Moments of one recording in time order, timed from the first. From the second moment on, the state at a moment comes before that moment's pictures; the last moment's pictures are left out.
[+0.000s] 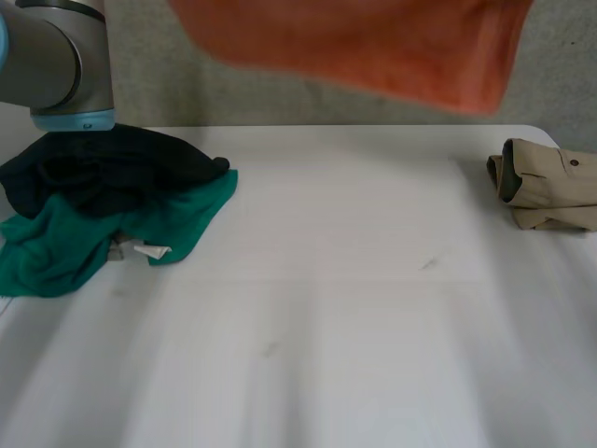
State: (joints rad) left arm 4.36 -2.12 -0.81 3.90 -1.57 3.68; right arm 1.69 -1.16 0.93 -0.54 1.47 2.72; left_hand 1.11 1.20 1.19 1.20 0.99; right_hand 1.13 1.17 1.19 1.20 1.00
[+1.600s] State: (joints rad) left arm 4.28 -2.39 -1.15 3.38 -1.66 3.96; right arm 1.70 -0.82 1.23 -0.31 1.45 2.15; left_hand 1.11 1.20 1.19 1.20 0.99; right_hand 1.13 1.17 1.19 1.20 1.00
